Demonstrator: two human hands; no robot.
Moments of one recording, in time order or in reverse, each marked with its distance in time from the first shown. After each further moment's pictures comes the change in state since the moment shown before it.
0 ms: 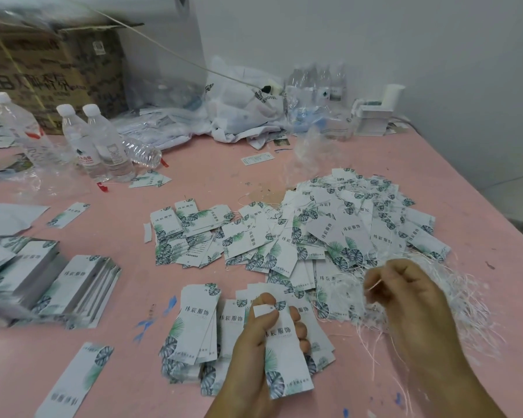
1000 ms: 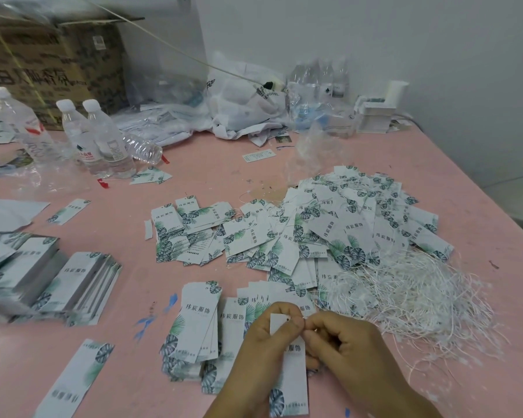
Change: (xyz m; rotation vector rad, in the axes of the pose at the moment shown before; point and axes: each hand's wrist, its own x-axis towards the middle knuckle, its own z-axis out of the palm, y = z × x) left_hand 0.008 0.002 -0.019 0.658 -0.044 0.072; right_hand -0.035 0.024 0.037 -0.628 -0.388 -0.089
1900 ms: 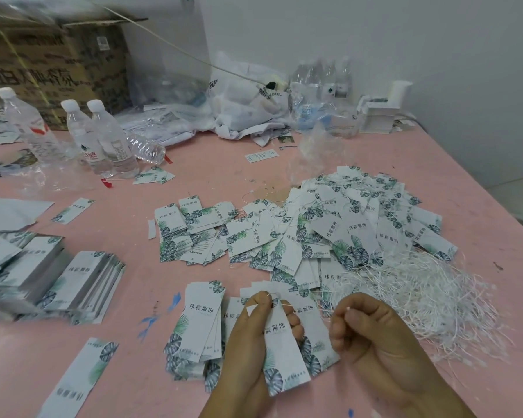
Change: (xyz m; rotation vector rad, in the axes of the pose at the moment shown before) left_hand 0.004 0.012 0.003 -0.470 0.241 -0.039; right_hand 0.010 -0.002 -0.017 1.205 -0.018 0.337
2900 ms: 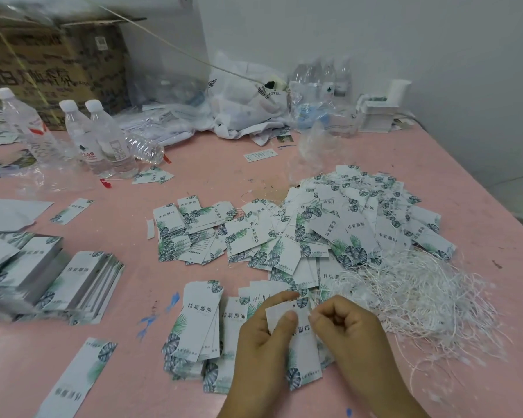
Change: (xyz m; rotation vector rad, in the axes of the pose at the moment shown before) left_hand -0.006 -0.021 -0.008 0.537 -0.111 0.364; right_hand 0.000 0.021 0.017 -0.947 0.266 -0.242
